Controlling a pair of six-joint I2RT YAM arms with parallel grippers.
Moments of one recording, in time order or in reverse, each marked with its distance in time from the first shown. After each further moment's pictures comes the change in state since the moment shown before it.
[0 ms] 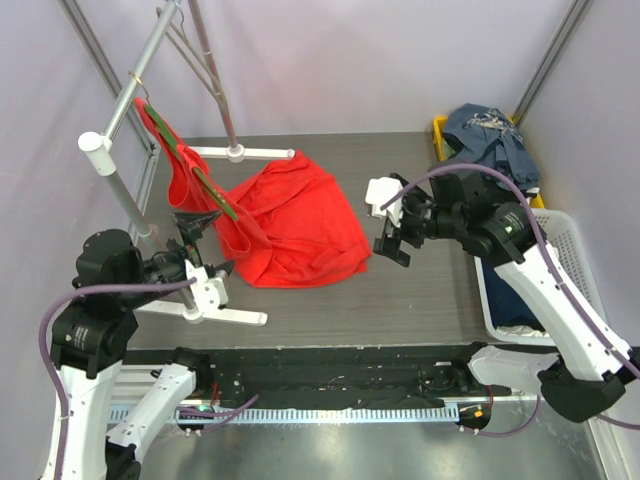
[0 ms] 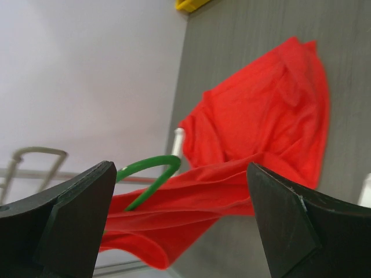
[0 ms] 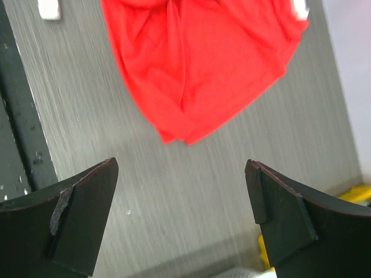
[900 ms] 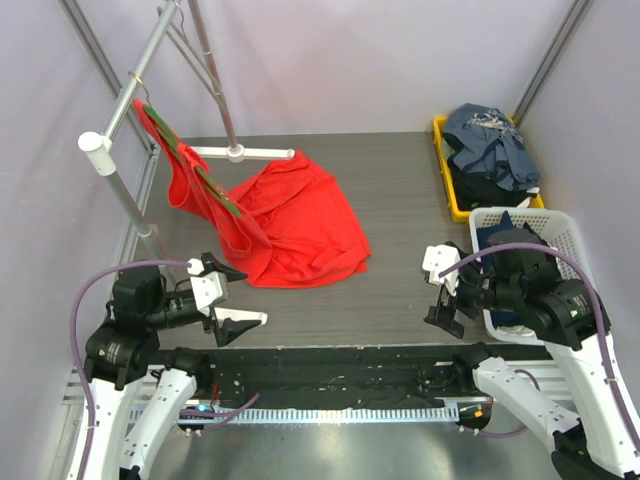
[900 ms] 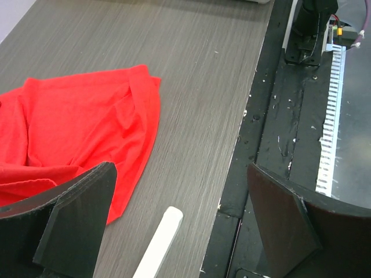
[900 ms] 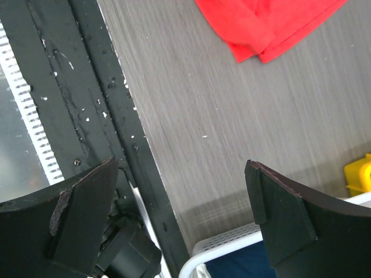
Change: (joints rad) left arm 0.019 -0.218 -0.388 0.043 0.248 -0.702; right arm -0.193 -0.436 -0.266 -0.367 -0.116 -0.029
